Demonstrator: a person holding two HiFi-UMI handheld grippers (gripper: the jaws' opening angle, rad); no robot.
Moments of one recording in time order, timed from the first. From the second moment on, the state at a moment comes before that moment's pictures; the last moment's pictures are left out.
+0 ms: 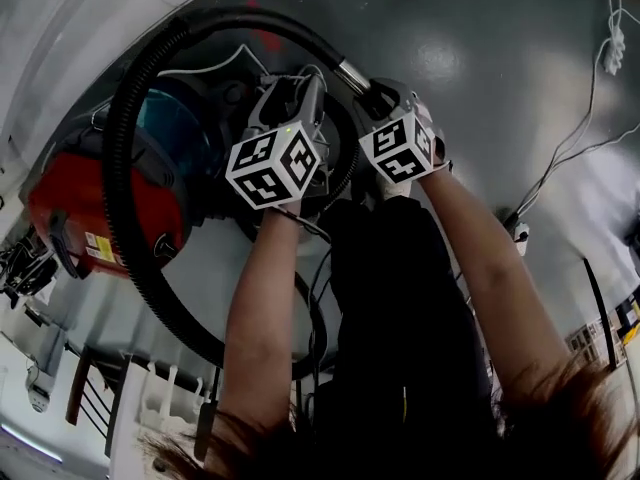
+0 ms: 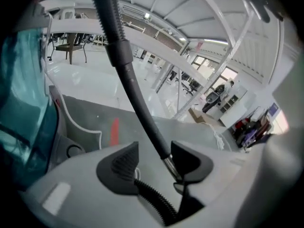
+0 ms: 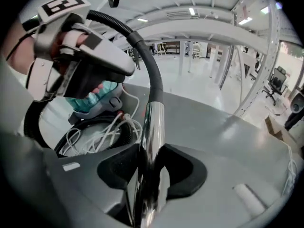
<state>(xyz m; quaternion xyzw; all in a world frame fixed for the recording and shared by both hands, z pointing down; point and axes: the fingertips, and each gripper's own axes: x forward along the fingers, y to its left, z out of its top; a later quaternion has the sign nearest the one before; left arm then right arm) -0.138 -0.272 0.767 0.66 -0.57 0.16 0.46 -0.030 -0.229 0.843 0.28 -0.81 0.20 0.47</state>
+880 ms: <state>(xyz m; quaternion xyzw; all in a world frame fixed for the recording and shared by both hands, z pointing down) -0.096 -0.278 0.591 0.72 -0.52 0.16 0.44 -0.008 -0.165 0.645 0.26 -0.86 0.16 0.41</state>
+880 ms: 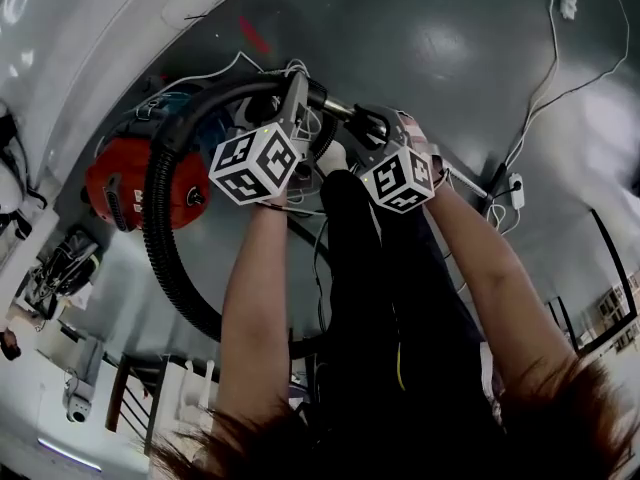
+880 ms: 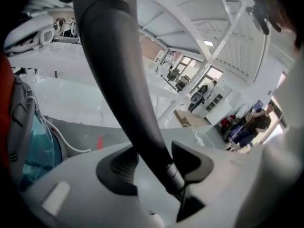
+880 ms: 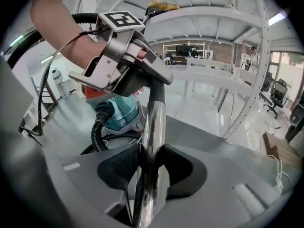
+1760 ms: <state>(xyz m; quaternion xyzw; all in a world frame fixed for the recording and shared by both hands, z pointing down) -0.105 -0.267 0.582 0.65 -0.54 0.12 0.52 -0.047 -0.170 0.620 0.20 -0.87 0.18 0.41</state>
